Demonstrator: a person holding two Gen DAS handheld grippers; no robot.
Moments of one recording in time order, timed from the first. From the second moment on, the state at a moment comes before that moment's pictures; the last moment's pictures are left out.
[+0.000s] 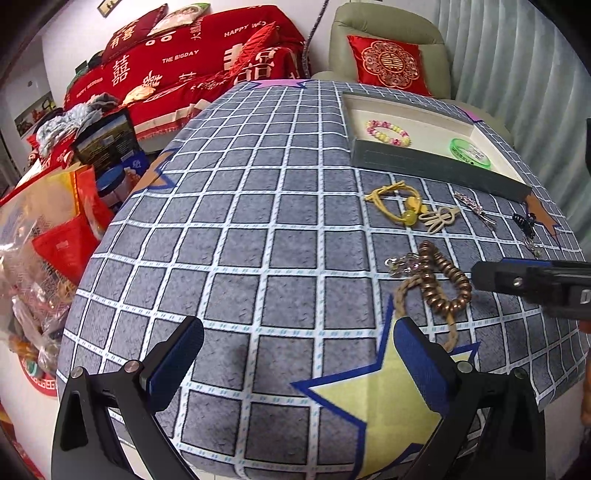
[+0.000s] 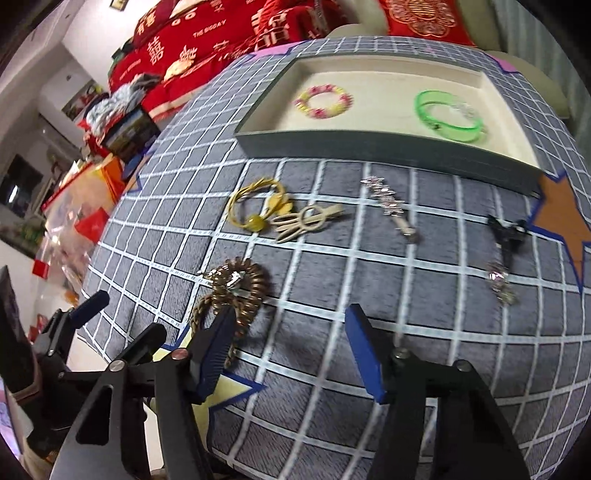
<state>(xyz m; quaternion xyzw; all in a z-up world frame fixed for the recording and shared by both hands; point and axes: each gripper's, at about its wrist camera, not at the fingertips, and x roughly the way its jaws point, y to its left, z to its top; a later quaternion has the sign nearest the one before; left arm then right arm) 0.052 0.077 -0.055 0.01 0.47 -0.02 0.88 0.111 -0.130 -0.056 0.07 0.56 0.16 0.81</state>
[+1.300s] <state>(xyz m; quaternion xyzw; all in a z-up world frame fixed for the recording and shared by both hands) 0.071 0.025 -0.069 0.03 0.49 -0.07 0.87 0.095 -0.151 -0.059 -0.06 0.53 0.11 0.84</state>
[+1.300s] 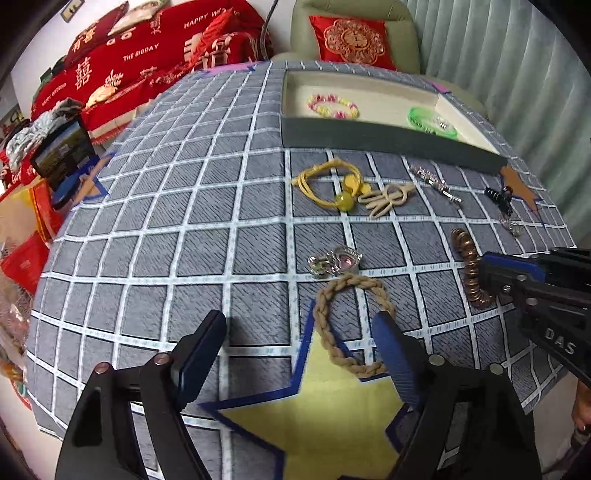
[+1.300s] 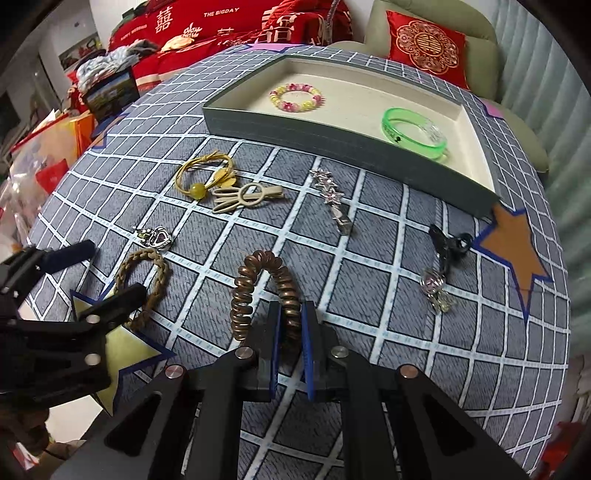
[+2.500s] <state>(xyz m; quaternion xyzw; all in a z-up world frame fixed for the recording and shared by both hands) 0.089 0.015 0.024 -0.04 0.40 -0.17 0.90 0.110 -0.237 0.007 0.07 0.48 0.08 0.87</state>
